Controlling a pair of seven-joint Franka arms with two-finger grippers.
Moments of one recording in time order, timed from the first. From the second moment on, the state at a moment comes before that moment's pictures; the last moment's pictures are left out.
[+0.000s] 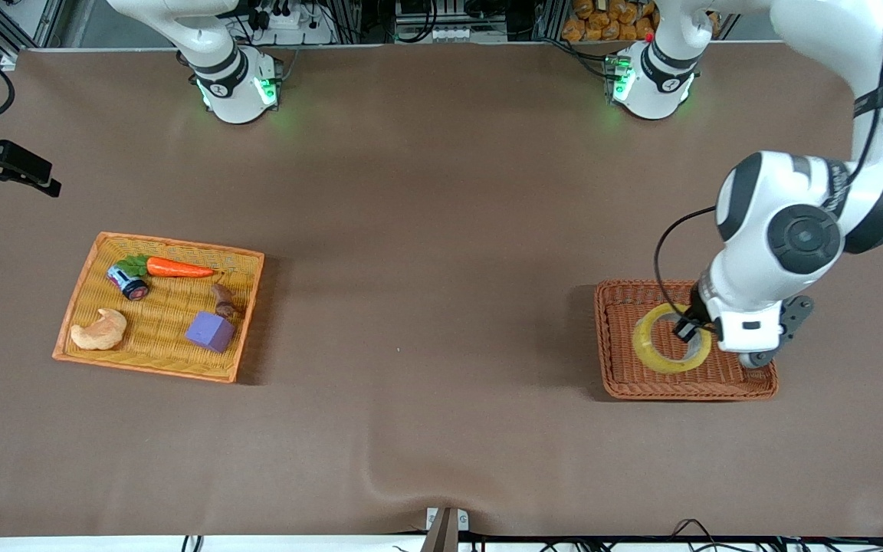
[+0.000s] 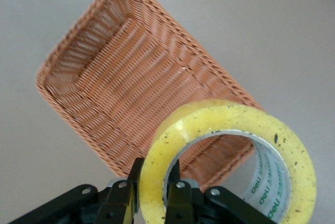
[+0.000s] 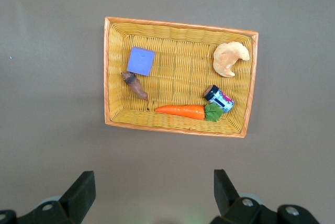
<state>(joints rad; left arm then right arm) -0.15 0.34 -0.05 -1.64 0.14 1.95 -0.99 0.04 -0.03 -0.10 -1.56 0.01 1.48 -0.03</state>
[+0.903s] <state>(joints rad) -0.01 0.29 -0.06 -1.96 0.09 2.23 -0.79 0.04 -0.03 -0.10 -1.56 0.01 1.50 -0.03</state>
